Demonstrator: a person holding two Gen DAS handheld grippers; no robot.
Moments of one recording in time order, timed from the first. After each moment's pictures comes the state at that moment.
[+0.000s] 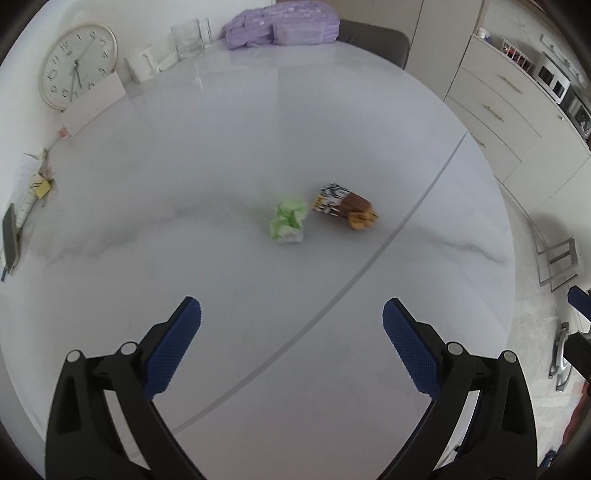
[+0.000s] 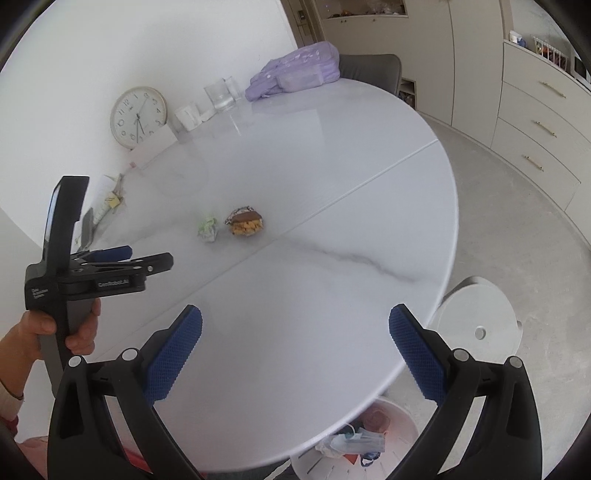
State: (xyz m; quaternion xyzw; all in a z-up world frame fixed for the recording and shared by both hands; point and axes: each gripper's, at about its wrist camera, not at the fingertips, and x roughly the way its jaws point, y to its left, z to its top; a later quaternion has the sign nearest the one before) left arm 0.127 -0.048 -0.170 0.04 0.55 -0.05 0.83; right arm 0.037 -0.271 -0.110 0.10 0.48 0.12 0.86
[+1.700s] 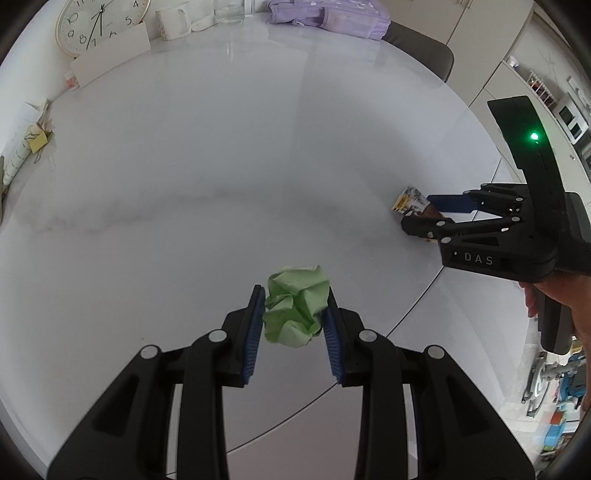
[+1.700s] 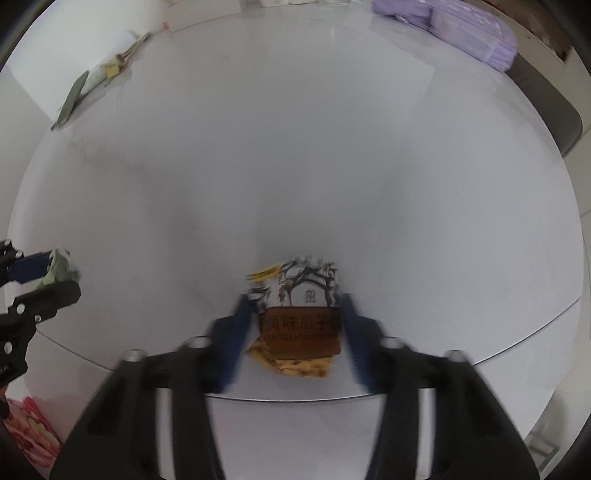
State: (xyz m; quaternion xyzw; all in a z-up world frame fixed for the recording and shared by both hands) left arm 0.158 0.020 -0.204 -0.04 0.57 -0.03 0.82; right arm 0.243 -0.114 -0.213 -0.15 0.58 0.26 0.76
